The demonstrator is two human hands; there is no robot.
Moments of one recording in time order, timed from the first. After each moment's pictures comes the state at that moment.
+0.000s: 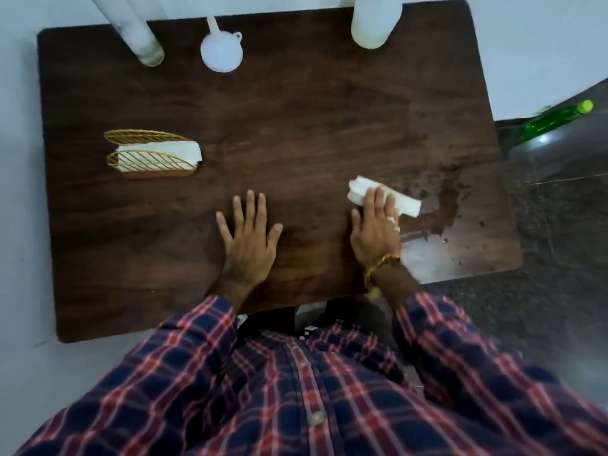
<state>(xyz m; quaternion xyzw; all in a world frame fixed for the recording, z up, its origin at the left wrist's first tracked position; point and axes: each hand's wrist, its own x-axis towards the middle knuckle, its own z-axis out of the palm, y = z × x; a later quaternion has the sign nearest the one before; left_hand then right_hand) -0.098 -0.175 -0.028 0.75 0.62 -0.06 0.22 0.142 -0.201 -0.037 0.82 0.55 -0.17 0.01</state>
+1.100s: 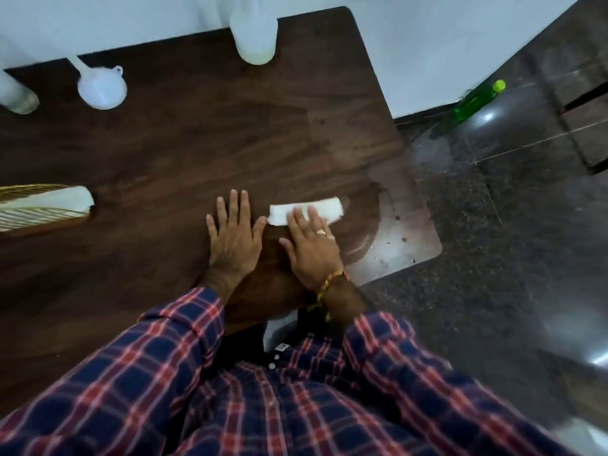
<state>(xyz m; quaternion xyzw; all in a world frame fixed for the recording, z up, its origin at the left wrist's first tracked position) 0.079 -0.142 -0.027 0.74 0.61 -0.09 0.27 0.230 -0.220 -0.039 0.73 0.65 -0.18 -0.01</state>
